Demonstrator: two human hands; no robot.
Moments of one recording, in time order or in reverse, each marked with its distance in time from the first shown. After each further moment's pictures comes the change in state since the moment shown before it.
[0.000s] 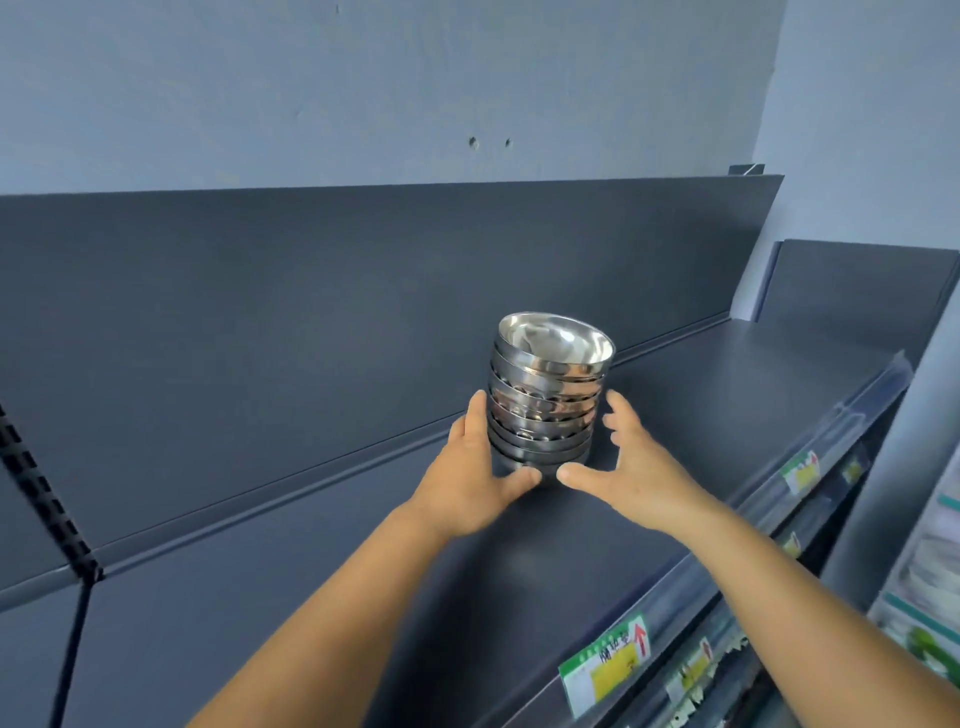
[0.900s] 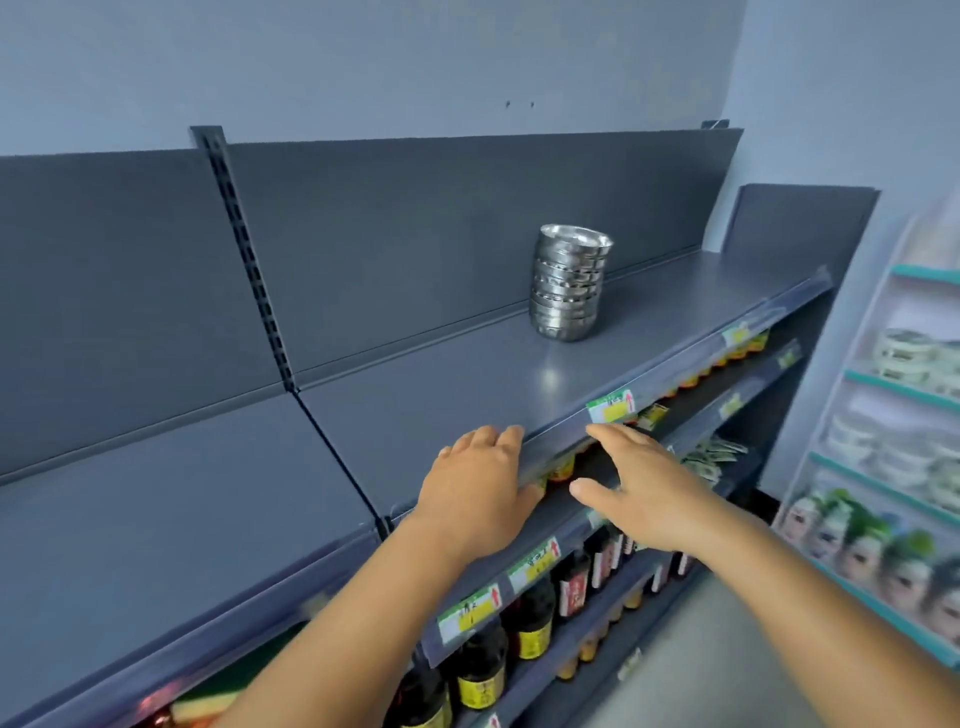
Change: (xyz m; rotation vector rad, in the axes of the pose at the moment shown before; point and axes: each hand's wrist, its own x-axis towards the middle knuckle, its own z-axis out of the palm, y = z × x) left_hand -0.310 0.018 -0.041 0.558 -0.137 0.076; right_hand -0.296 -0.072 0.076 -0.493 -0.122 -0.026
